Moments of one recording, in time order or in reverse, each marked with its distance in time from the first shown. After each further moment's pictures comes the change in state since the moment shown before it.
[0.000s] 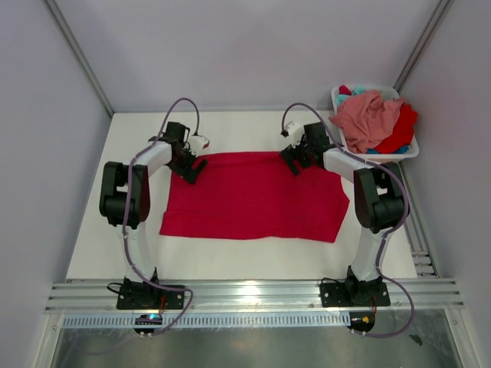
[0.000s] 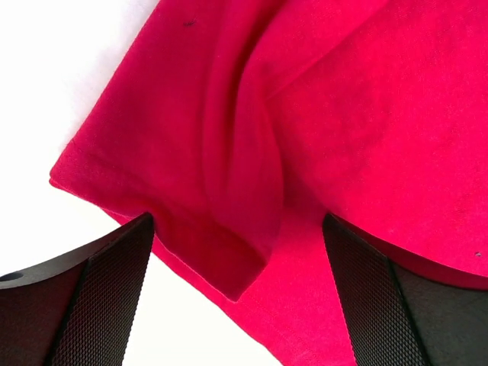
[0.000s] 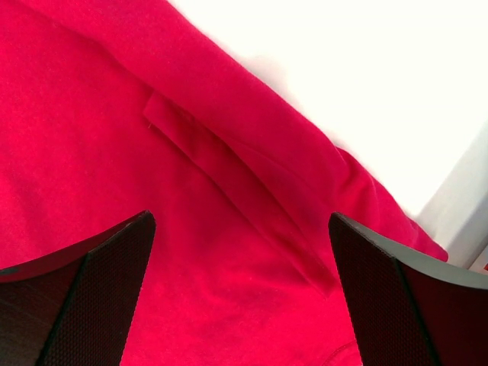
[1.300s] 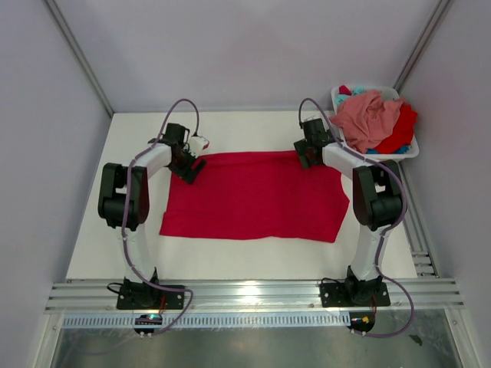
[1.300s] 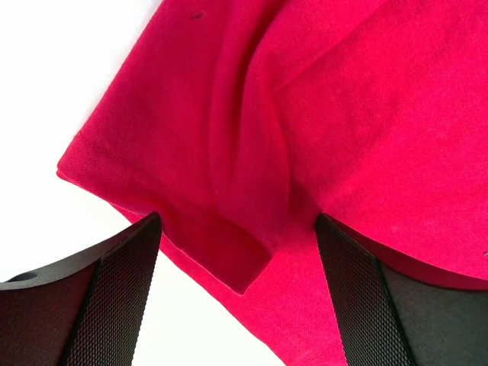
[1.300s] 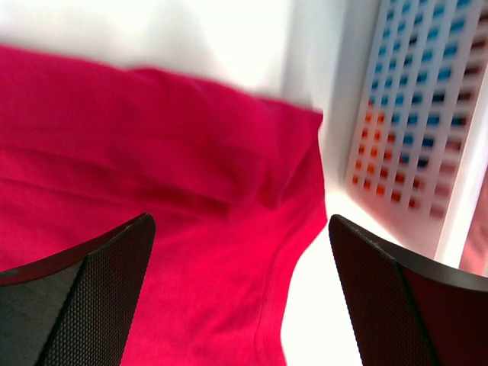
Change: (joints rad) left arm -0.003 -0.023 -0.036 0.034 -0.024 0.006; right arm 0.000 0.044 0.103 -0.141 0.507 0.270
